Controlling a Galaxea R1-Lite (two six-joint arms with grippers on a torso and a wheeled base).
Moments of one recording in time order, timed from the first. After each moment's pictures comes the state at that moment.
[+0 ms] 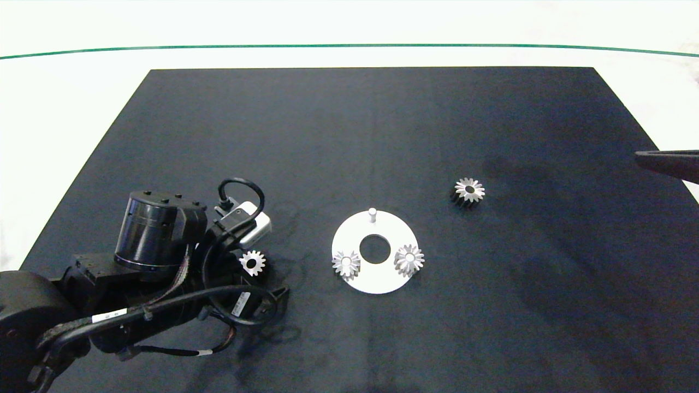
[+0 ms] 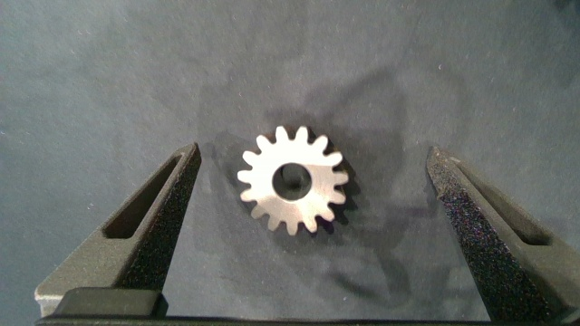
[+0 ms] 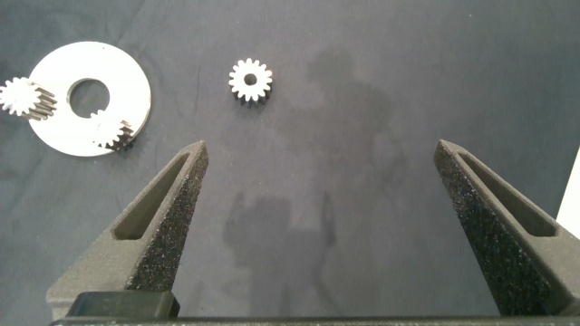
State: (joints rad) left arm -0.51 1.55 -0.69 -0.29 0.15 0.35; right arm 0.31 1.16 -1.32 0.45 -0.08 -0.28
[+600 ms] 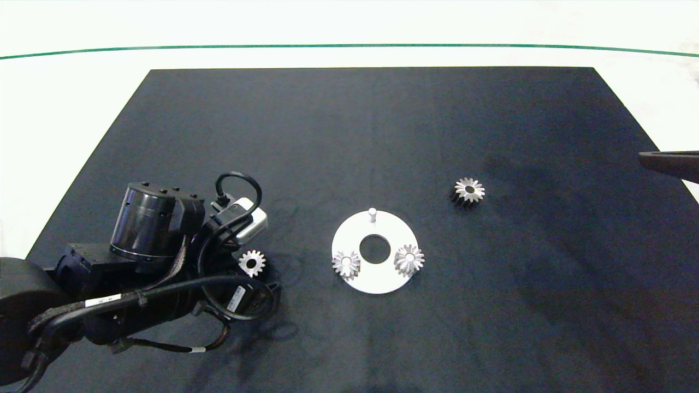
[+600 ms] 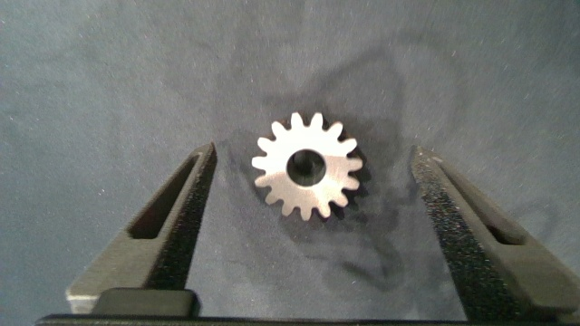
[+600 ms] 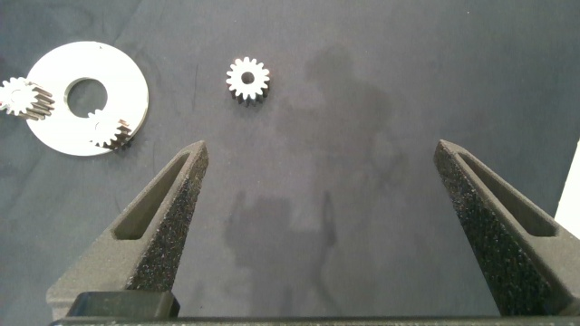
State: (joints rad) left arm -0.50 1.54 -0.74 -0.19 0.15 0.34; right arm 0.30 1.15 -1.32 0.45 -0.07 -0.28
